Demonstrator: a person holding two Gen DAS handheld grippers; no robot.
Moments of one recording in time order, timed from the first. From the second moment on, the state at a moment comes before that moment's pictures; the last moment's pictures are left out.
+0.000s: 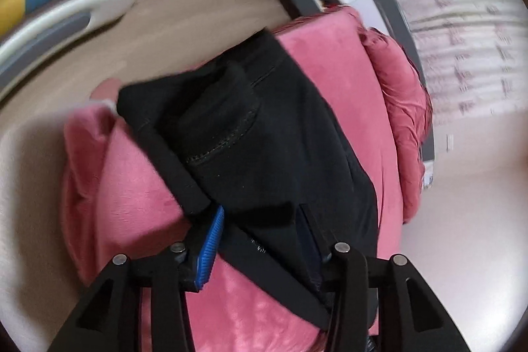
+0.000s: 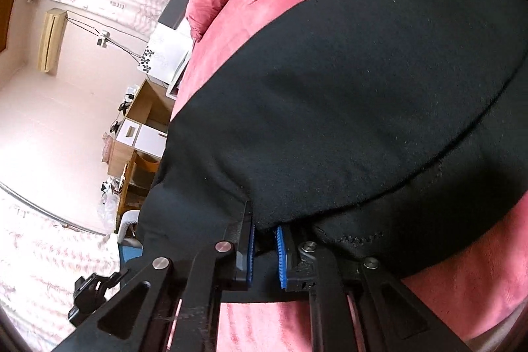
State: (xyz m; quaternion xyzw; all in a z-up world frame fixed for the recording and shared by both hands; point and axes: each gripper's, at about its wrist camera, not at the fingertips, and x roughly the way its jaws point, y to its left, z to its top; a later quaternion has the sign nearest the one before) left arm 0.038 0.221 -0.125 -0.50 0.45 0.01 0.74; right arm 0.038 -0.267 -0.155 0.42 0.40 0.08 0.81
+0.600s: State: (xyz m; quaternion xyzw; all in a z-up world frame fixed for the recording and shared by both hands) left arm 0.064 0.252 -0.080 -0.52 0.39 -0.05 0.76; right arm 0.042 -0.281 -0.114 0.44 0.36 0.08 0.82
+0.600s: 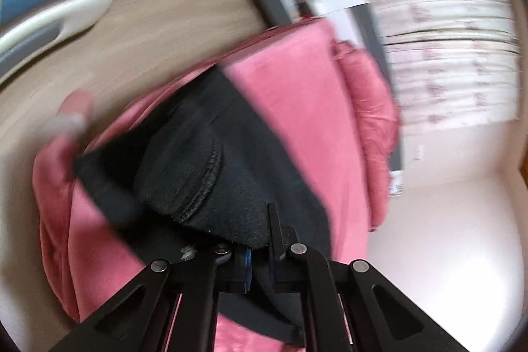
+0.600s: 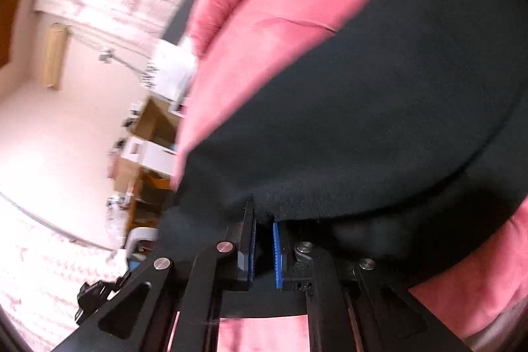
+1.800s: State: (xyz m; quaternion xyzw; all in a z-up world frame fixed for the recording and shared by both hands) left arm 0.031 0.198 -0.052 -0.31 0.30 0.08 0.90; right arm 0.013 -0.447 -0.131 0.47 0.31 -0.08 0.82
